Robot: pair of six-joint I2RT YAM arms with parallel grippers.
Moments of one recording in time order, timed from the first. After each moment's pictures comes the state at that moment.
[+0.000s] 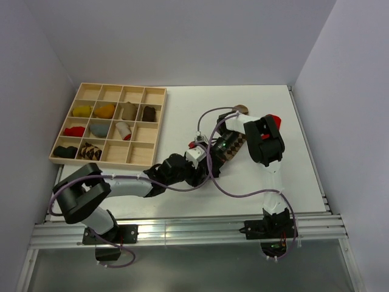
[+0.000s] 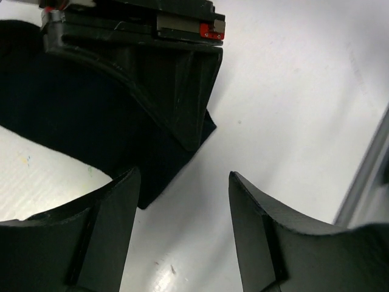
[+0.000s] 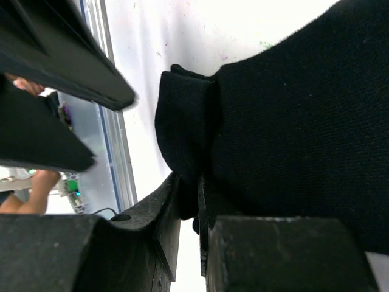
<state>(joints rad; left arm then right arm) -0.98 1.53 0.62 0.51 0.06 -0.25 0.35 2.26 1.53 -1.33 -0.93 -0.99</state>
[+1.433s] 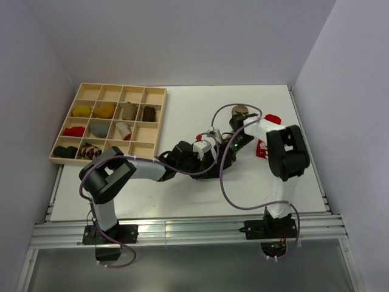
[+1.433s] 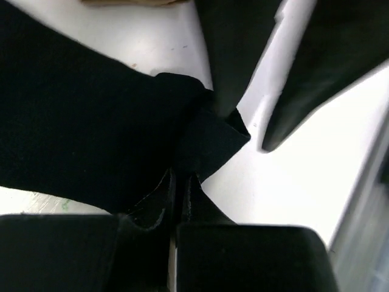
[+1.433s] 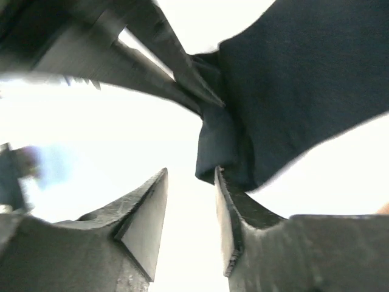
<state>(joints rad) -0.87 1.82 0.84 0.39 0.31 -0.29 0.27 1.96 1.26 -1.08 -0.91 -0.81</state>
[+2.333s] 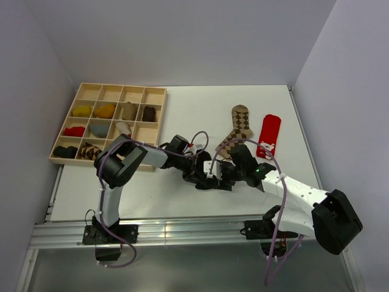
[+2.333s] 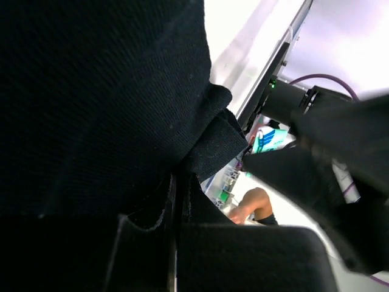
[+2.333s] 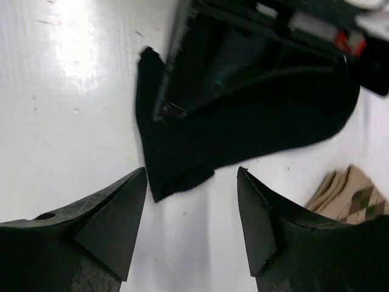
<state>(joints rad) -0.70 2.05 0.98 0.17 0.93 -0.85 0.56 1.13 0.52 -0.26 -0.50 -0.83</state>
